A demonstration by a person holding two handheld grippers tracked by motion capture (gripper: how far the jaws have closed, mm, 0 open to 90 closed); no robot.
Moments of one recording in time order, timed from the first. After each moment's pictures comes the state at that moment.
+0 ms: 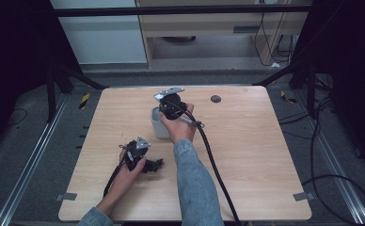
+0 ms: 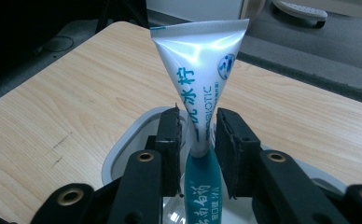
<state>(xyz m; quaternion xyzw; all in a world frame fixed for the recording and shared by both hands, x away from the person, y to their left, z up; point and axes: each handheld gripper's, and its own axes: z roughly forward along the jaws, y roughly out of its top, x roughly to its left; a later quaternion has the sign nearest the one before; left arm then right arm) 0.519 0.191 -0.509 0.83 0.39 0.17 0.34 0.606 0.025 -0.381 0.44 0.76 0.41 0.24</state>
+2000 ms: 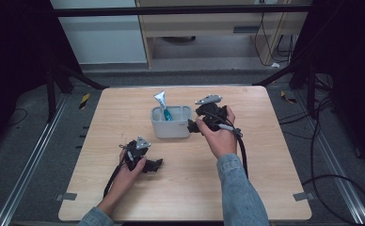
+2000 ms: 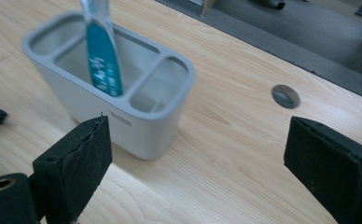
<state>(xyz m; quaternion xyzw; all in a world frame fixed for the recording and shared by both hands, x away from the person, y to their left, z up) 0.519 0.190 -0.509 0.83 0.39 0.17 0.34 0.552 -0.085 -0.365 0.44 0.79 0.33 0.28</state>
